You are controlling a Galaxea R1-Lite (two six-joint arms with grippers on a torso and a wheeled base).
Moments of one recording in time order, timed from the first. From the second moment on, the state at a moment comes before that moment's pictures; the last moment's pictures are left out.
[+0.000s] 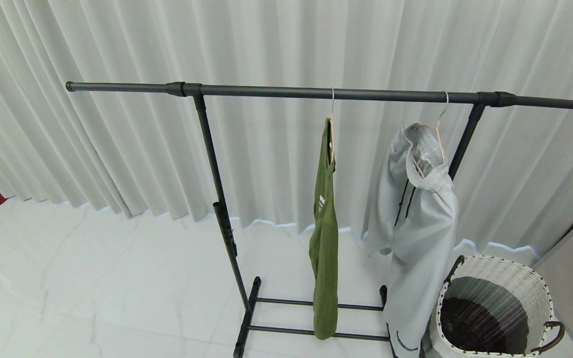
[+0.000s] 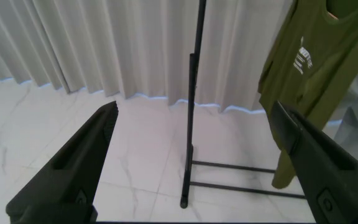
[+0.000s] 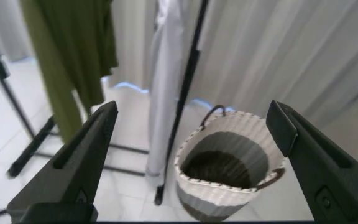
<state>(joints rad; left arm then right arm) 0.00 0.00 0.00 -0.02 -0.01 0.04 0.00 0.02 0.00 -0.04 0.07 -0.11</state>
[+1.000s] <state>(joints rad) 0.00 0.00 0.00 -0.01 -0.01 0.03 0.00 0.00 0.00 0.00 -0.05 0.02</state>
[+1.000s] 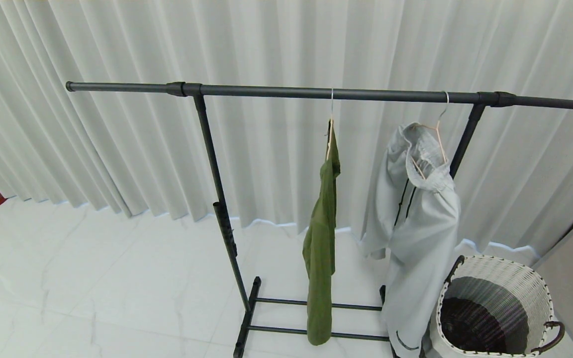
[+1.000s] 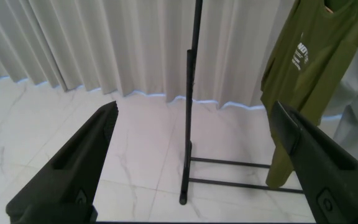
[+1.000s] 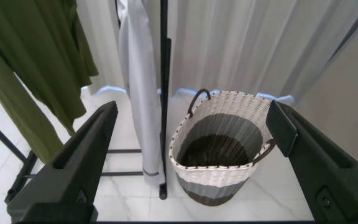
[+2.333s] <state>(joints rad) 0.00 0.00 0.00 -0.01 -0.01 0.04 0.00 0.00 0.00 0.00 -0.05 0.02</state>
